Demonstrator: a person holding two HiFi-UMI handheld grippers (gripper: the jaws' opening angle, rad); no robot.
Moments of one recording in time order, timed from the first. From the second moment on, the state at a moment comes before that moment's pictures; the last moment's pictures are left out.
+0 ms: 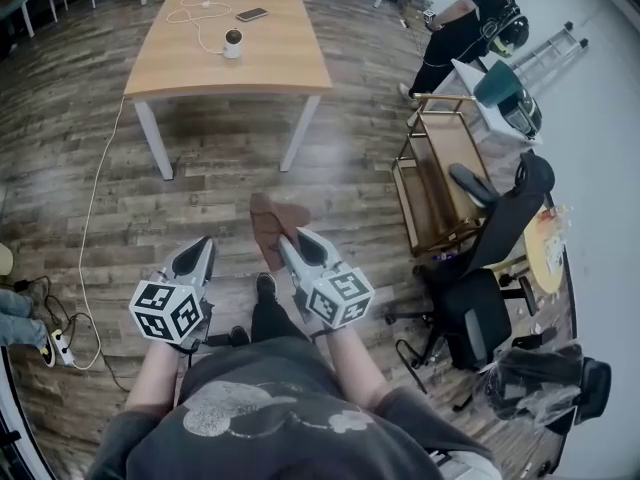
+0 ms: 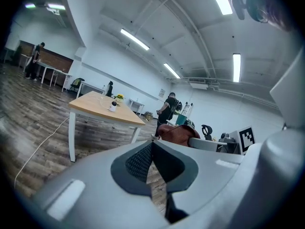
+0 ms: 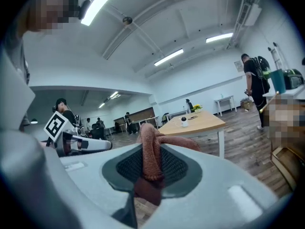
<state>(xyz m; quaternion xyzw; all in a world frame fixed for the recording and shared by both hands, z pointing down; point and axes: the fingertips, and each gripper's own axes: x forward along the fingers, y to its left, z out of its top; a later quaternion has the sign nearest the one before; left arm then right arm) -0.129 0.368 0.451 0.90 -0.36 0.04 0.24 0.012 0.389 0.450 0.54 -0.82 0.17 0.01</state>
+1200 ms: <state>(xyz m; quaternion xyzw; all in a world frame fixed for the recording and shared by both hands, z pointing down) -0.054 0.137 0.397 0.88 -0.46 0.05 0.12 0.079 0.155 0.429 0.51 -0.85 0.07 0.07</state>
